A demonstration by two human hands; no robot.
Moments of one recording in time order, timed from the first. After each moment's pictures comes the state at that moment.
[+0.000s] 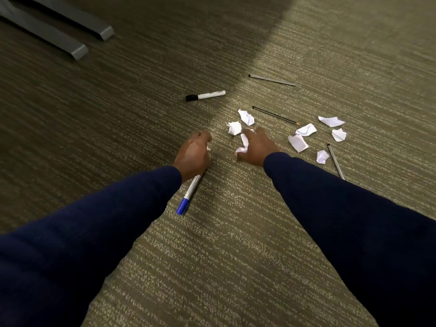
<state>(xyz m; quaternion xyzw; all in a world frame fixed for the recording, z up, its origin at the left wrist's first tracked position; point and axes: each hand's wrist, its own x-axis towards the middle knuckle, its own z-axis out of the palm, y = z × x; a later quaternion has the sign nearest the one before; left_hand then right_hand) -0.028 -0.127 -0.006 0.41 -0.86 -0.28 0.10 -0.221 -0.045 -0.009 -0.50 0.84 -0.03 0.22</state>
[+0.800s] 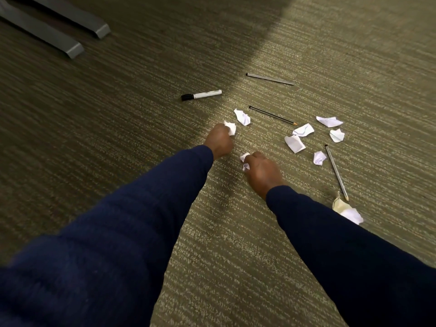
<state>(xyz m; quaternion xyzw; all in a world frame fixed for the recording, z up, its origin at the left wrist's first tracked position) -0.123 -0.130 -0.009 0.47 -0.78 -0.41 0.04 -0.202 0.019 -0.026 -0.55 0.82 -0.10 0.13</state>
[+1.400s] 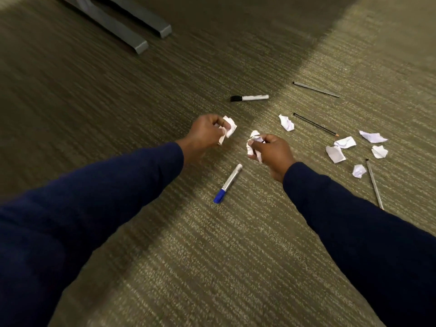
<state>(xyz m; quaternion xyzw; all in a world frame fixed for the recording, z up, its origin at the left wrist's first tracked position) 0.032 -0.160 0.067 0.52 -0.64 -0.54 0.19 -0.125 -0.053 0.042 -0.21 0.72 -0.47 0.46</state>
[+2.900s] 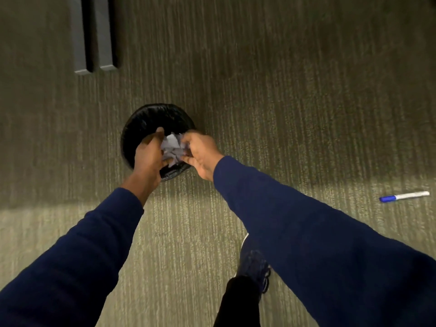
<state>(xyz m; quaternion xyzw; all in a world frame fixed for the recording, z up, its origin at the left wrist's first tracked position) 0.644 0.124 0.232 0.79 0.00 -0.41 0.46 0.540 0.053 0.241 -0.21 0.51 -0.06 0.83</state>
